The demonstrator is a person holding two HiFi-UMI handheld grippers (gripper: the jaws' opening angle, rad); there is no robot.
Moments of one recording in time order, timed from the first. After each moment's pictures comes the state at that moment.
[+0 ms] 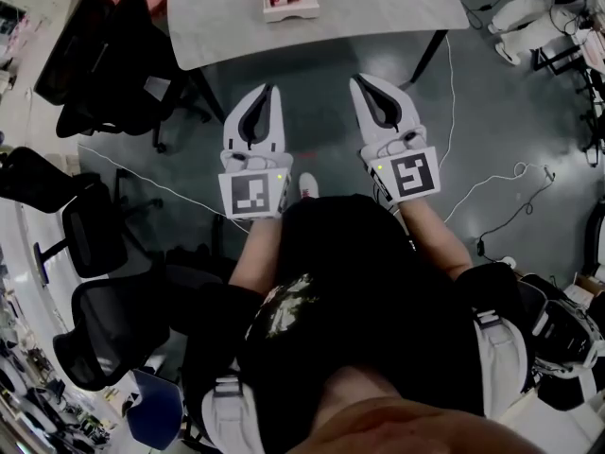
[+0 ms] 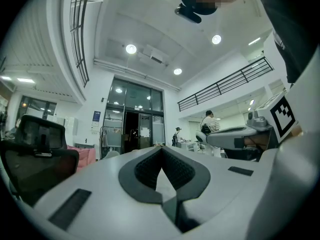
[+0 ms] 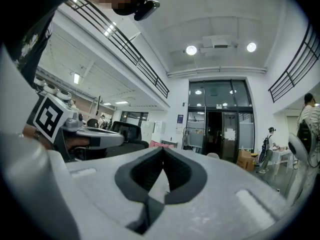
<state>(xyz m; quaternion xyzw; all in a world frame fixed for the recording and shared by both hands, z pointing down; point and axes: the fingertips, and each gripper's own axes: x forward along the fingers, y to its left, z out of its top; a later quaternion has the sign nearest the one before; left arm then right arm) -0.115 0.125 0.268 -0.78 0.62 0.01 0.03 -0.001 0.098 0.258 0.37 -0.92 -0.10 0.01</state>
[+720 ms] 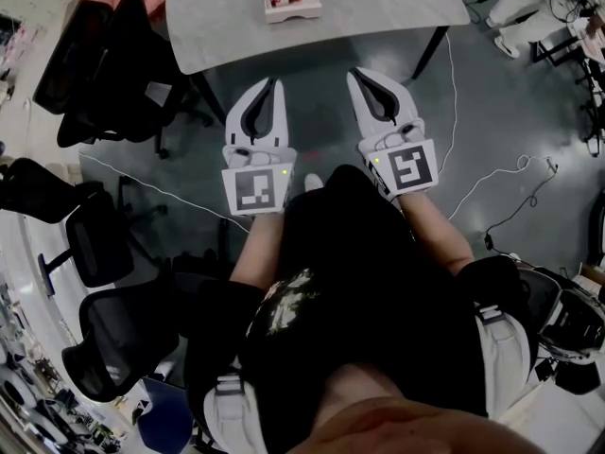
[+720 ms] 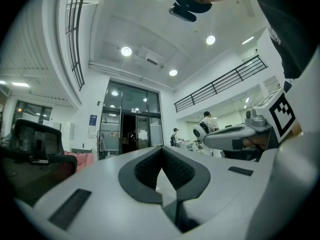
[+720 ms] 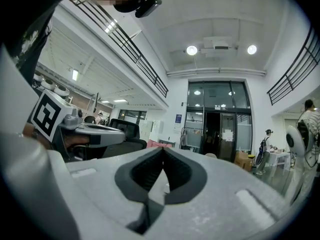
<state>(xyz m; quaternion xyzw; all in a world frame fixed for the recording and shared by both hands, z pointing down) -0.132 0.116 0.271 -0.79 0.61 0.01 0.06 -0.027 0.092 0.268 0.38 -0.92 -0.11 0.02</state>
